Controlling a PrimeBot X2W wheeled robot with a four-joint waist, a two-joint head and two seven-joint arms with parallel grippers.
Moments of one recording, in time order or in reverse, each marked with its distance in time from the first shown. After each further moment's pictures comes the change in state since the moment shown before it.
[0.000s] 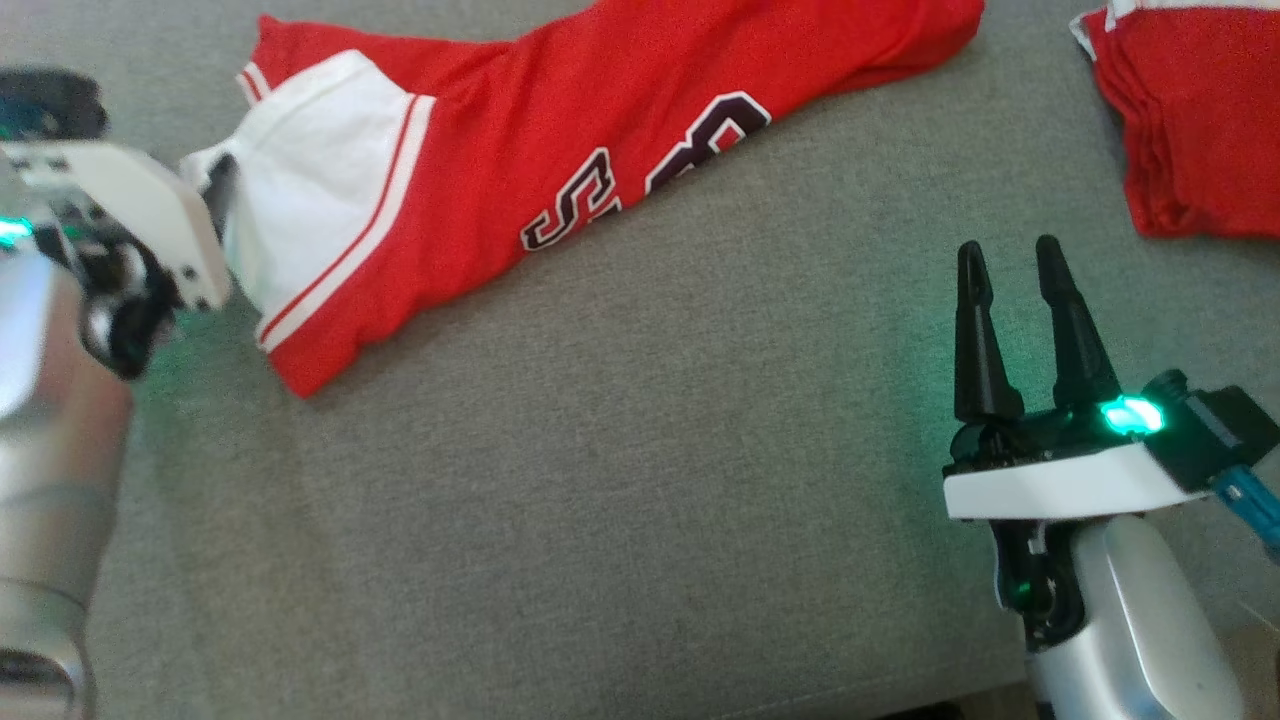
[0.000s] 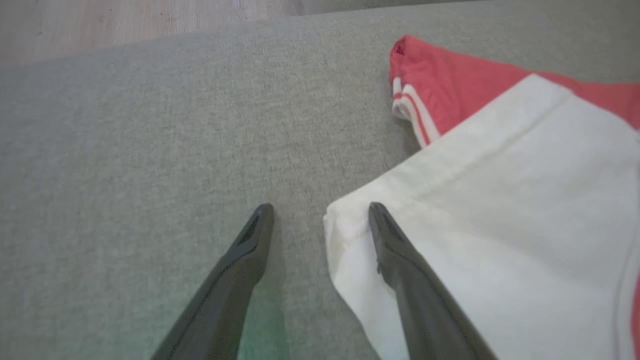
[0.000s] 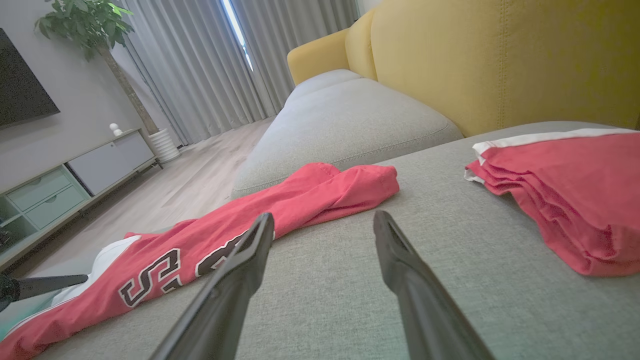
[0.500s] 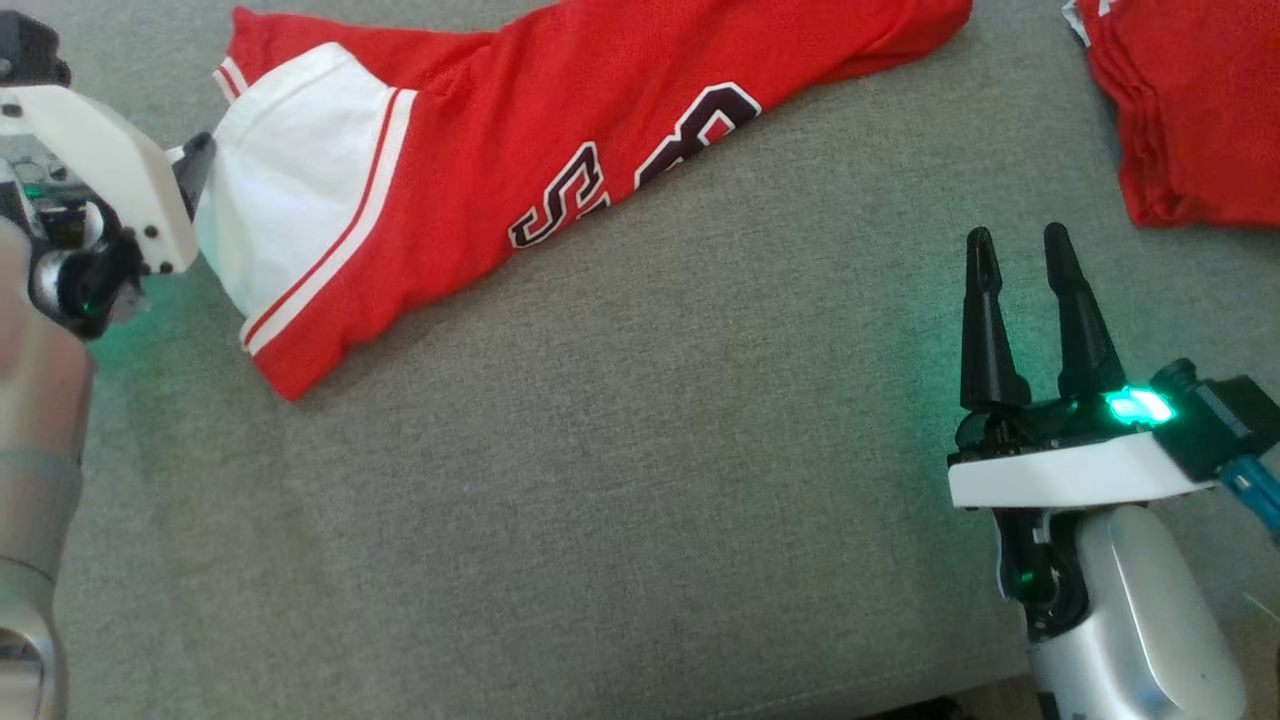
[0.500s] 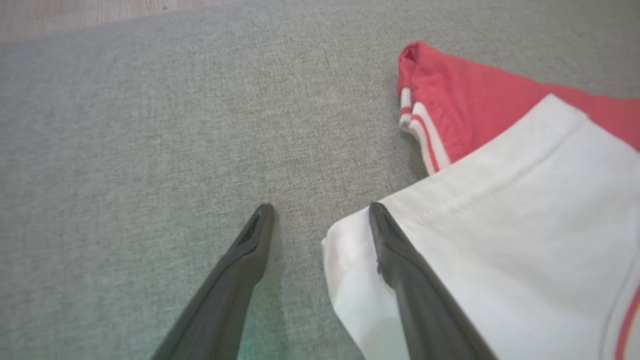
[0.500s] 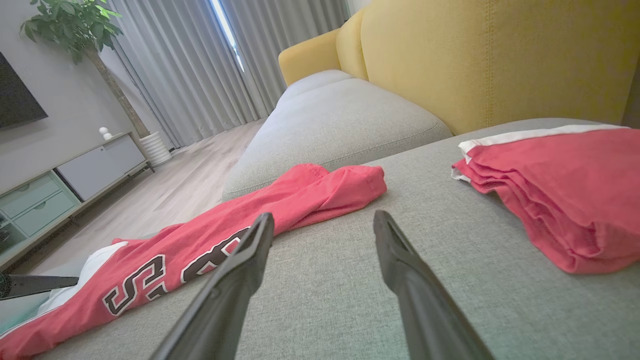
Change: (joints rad) left arm -0.088 0.035 -0.024 0.028 -0.080 -0.025 0.157; right arm -0.021 0.000 -0.007 0.006 0.019 0.000 0.000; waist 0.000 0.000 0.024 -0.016
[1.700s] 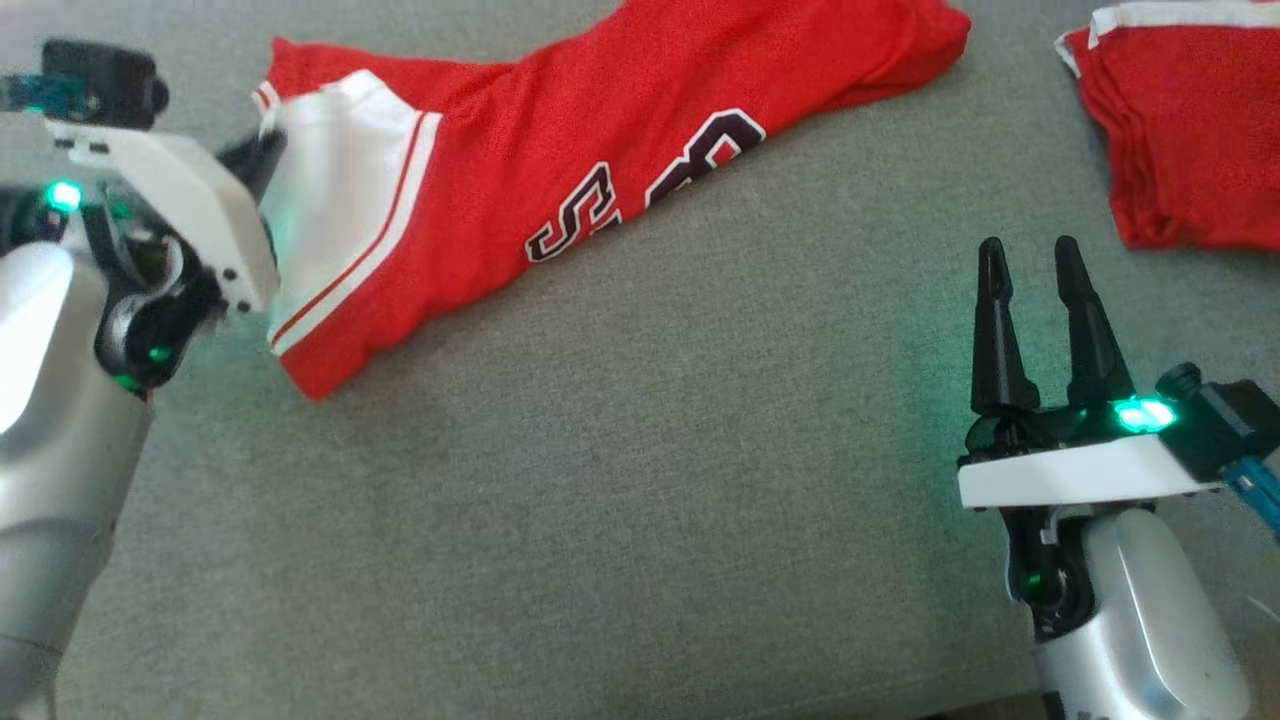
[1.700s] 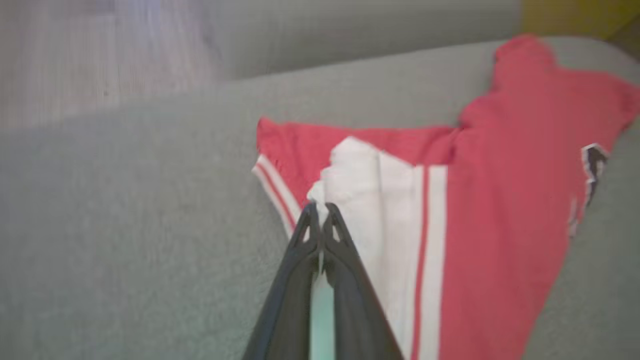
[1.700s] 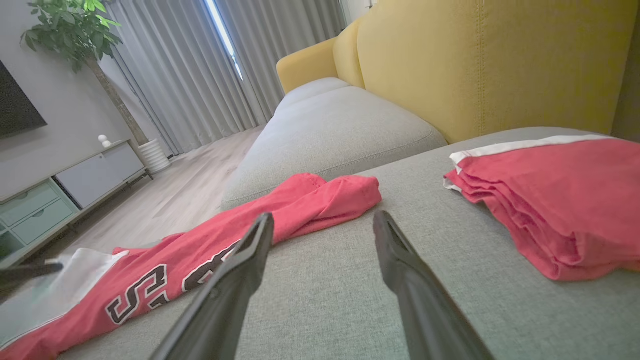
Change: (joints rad) left arm 0.137 0.066 -0.157 -0.342 -0.178 -0.007 -0.092; right arm -0.003 0.000 -0.026 0.047 0.002 0.000 0.000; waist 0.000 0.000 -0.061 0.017
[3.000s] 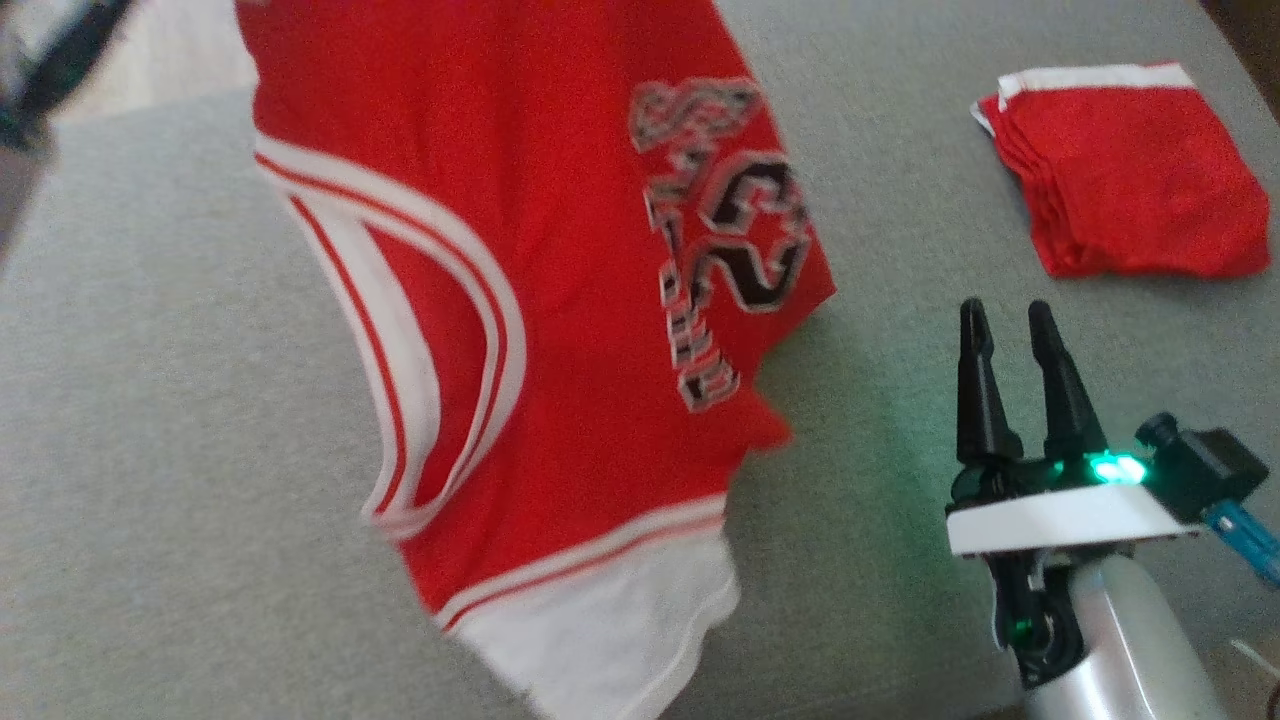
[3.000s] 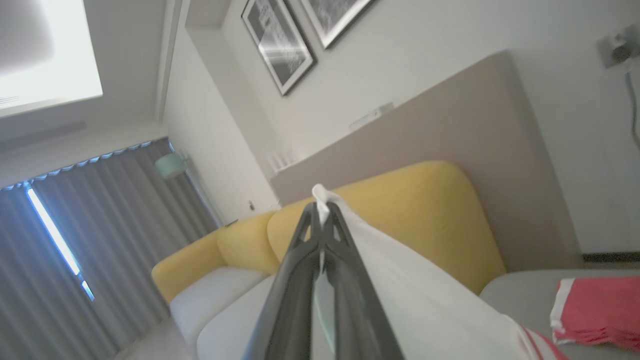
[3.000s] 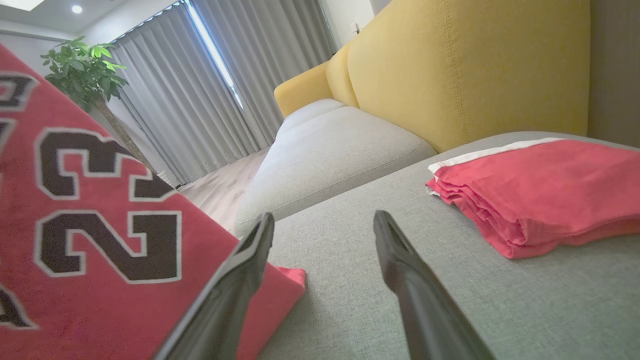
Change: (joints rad) left arm -0.428 0.086 -0.145 -0.514 0.199 0.012 -0.356; right arm 0.078 0.000 0.030 0.023 0.073 0.000 0.000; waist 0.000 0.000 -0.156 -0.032
